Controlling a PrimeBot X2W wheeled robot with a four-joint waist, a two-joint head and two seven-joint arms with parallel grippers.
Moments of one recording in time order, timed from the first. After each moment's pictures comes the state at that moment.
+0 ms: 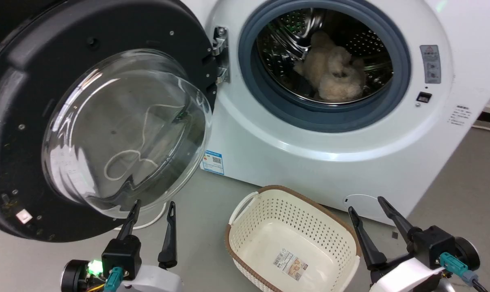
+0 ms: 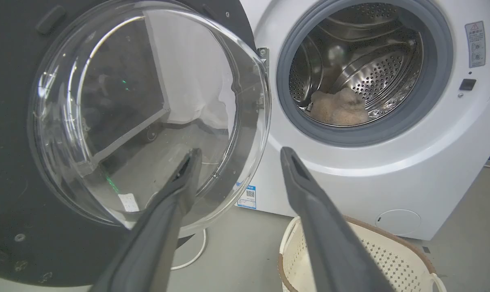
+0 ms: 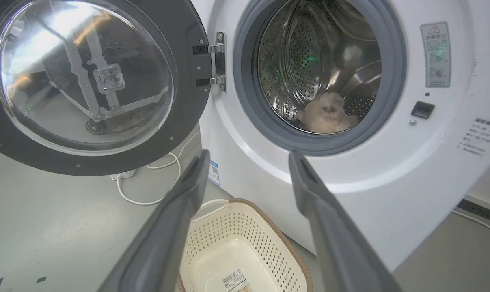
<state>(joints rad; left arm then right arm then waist) 0.03 0.06 -0.08 -0.01 -0.01 0.04 -0.13 -0.02 -0.11 0.11 0.07 0.08 0.13 -0.13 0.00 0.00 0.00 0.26</state>
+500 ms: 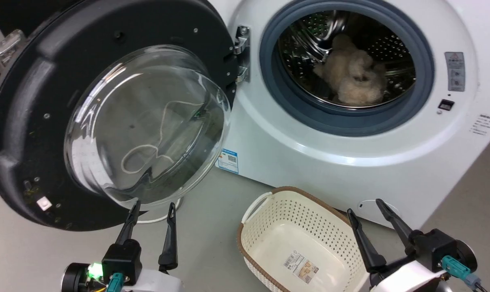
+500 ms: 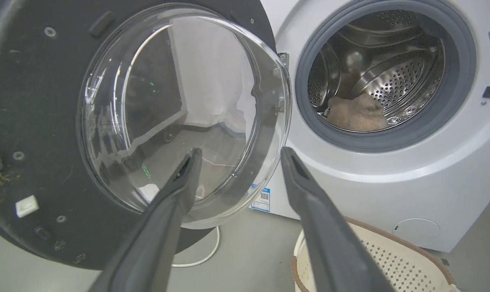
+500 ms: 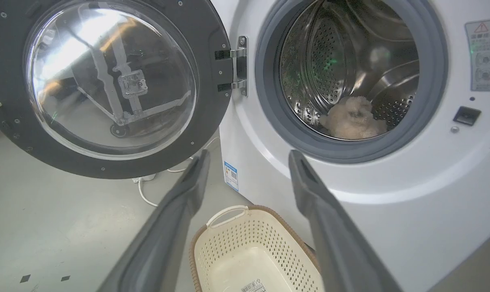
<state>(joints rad) 0.04 0.06 -0.09 -0.02 -0.01 0.05 -0.15 -0.02 -0.12 0.13 0.09 0.13 0.13 -0.16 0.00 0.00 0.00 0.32</state>
